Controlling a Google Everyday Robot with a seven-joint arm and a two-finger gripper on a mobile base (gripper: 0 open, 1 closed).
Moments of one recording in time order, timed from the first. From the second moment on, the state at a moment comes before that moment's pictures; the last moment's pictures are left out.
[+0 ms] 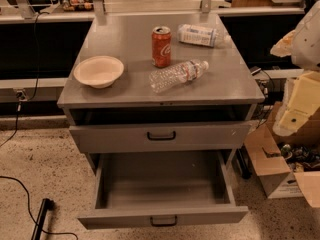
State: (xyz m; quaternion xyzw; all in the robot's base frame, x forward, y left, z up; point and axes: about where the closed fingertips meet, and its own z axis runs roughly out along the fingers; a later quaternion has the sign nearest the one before) arm 0.438 -0.217 0.976 -0.60 0.78 -0.03 0.16
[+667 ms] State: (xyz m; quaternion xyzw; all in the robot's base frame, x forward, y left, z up) arm 0.455 -0.192 0.978 -0.64 0.75 -0.04 0.18
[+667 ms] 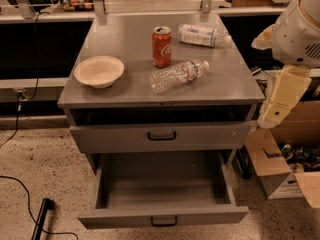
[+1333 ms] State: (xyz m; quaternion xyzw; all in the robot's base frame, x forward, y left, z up) arm 0.546 -0.088 0.994 -0.76 0.61 -0.05 0.23
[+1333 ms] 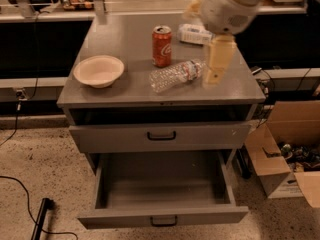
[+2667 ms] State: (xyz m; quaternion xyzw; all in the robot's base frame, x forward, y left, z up) arm 0.628 -0.008 0.861 -0.84 0.54 -0.02 0.11
